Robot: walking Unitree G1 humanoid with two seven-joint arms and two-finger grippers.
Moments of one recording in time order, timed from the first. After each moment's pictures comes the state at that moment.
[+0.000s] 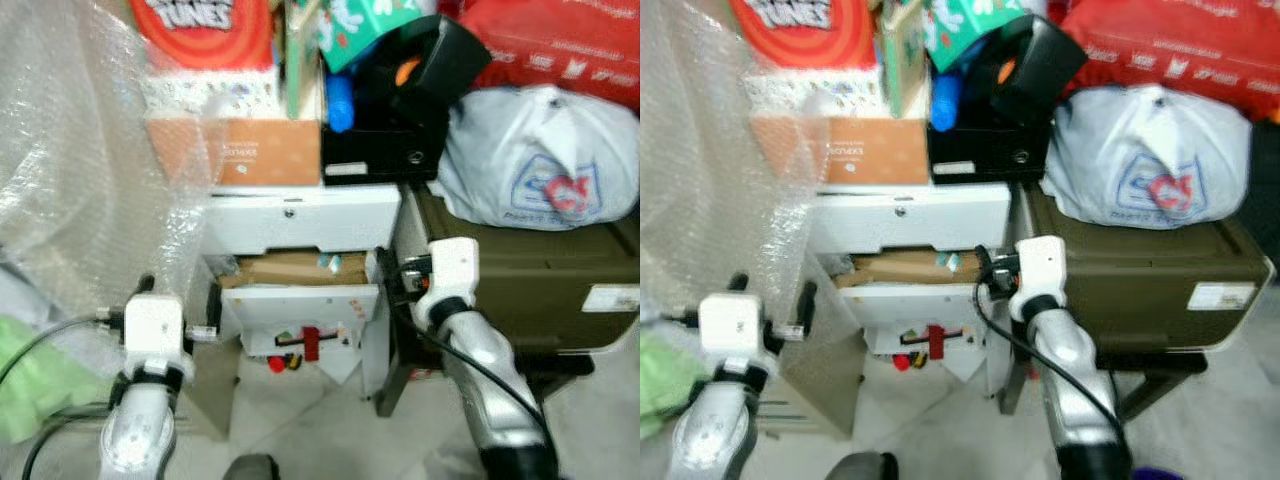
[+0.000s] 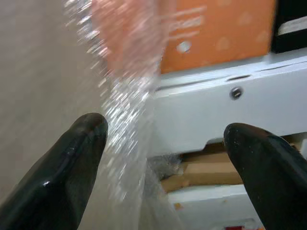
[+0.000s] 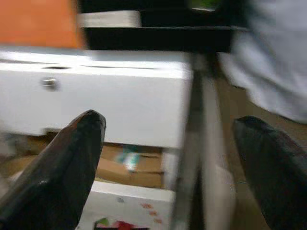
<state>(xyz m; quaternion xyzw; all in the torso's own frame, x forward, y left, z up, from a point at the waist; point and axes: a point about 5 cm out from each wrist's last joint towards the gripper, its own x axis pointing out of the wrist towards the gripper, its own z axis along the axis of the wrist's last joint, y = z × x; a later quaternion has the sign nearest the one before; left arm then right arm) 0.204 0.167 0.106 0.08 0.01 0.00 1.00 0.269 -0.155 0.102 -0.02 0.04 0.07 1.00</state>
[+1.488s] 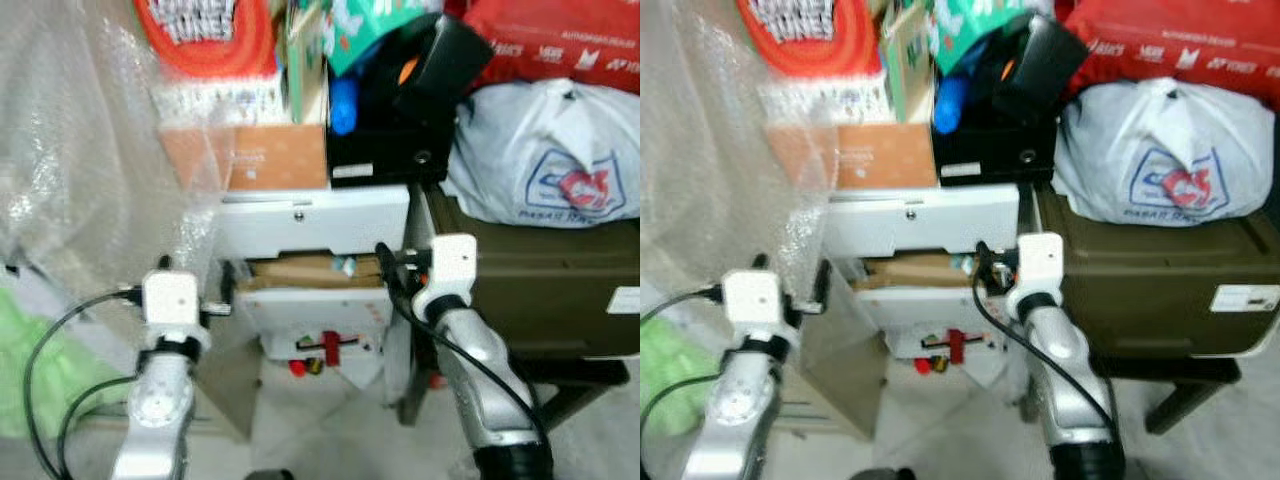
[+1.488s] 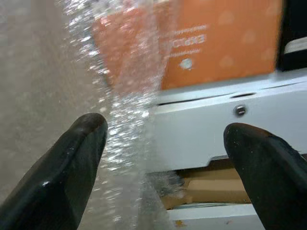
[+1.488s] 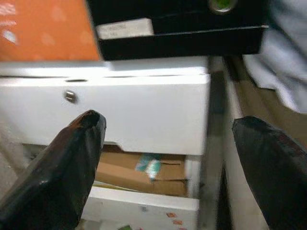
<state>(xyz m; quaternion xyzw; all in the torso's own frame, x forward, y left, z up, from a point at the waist) 0.233 0.156 0.101 0.05 -0.01 0.00 1.00 0.279 -0.142 0.107 0.00 0.05 0.07 1.00</state>
